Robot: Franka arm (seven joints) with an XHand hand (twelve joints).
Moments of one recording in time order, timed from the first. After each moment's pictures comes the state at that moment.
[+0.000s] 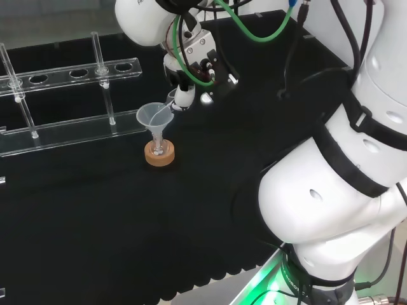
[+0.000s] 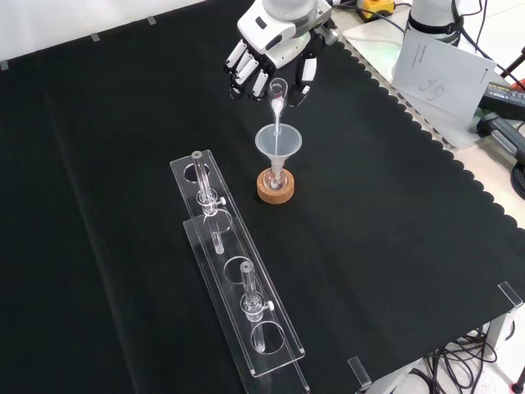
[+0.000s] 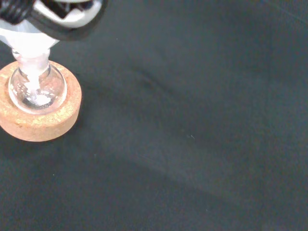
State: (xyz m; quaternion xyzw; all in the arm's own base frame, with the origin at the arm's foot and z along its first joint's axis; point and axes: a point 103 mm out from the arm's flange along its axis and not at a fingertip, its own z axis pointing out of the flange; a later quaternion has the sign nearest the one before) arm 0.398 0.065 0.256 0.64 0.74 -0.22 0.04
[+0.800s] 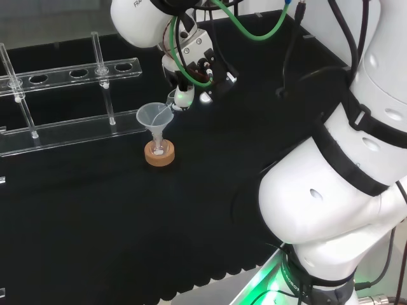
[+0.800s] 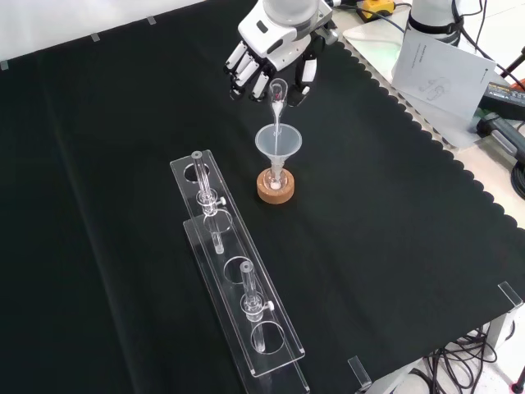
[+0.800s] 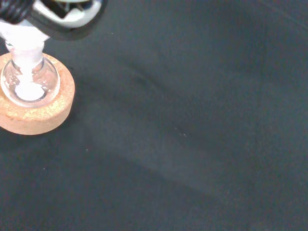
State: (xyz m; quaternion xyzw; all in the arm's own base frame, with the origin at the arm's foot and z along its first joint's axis) arm 0.399 0.066 0.257 0.63 0.74 -0.24 0.05
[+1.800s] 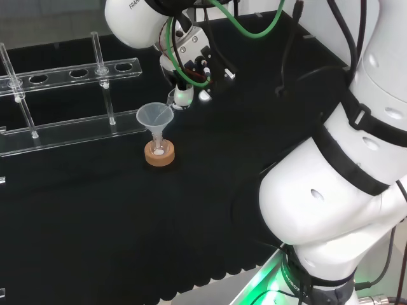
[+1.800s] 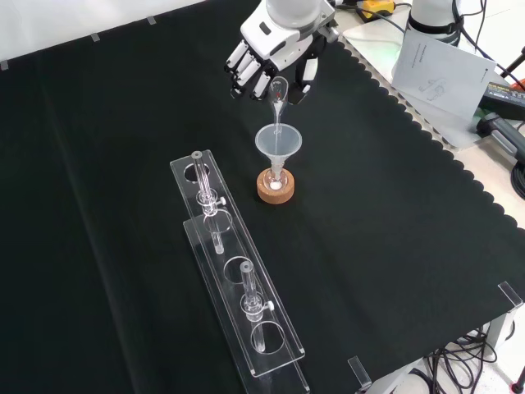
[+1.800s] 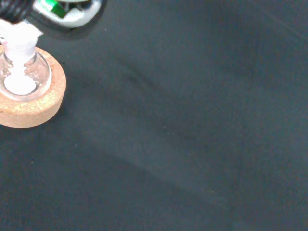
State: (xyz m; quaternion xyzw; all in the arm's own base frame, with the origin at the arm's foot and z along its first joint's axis) arm 0.399 0.068 0.264 0.62 0.74 -0.26 0.07
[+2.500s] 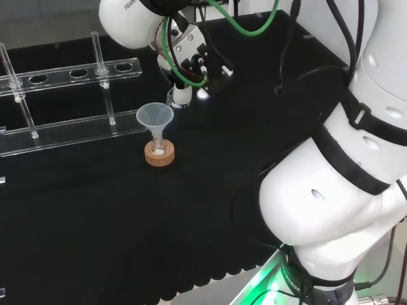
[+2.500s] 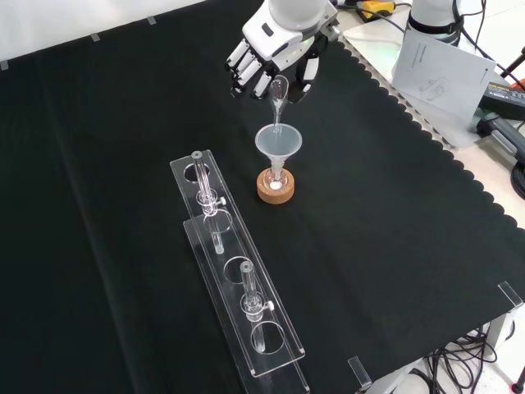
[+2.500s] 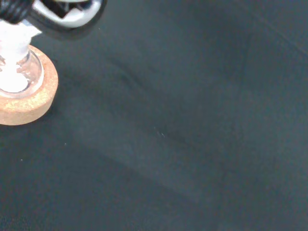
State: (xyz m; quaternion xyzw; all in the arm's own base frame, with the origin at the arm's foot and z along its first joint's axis) arm 0.400 0.072 0.270 0.62 0.73 -0.28 0.08
